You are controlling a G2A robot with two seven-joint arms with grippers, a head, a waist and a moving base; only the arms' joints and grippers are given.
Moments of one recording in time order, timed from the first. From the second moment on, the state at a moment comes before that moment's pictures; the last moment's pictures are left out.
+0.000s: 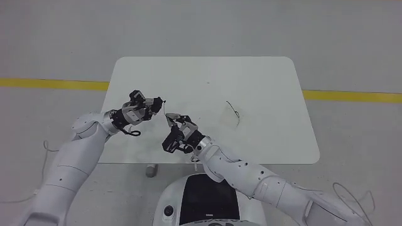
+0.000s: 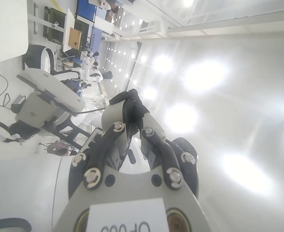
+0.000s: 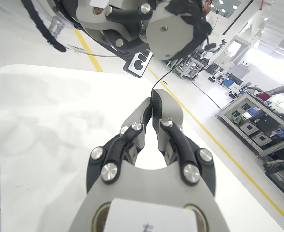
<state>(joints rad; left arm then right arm) 1.20 -0.97 -1.20 -1.19 -1.08 0.10 -1.29 -1.08 -1.37 0.37 -1.26 -1.57 0.34 -0.28</state>
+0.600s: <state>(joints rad) 1.23 -0.95 -1.32 -1.20 -1.12 0.09 -1.31 -1.24 -1.35 0.54 -1.37 -1.56 0.34 -0.35</state>
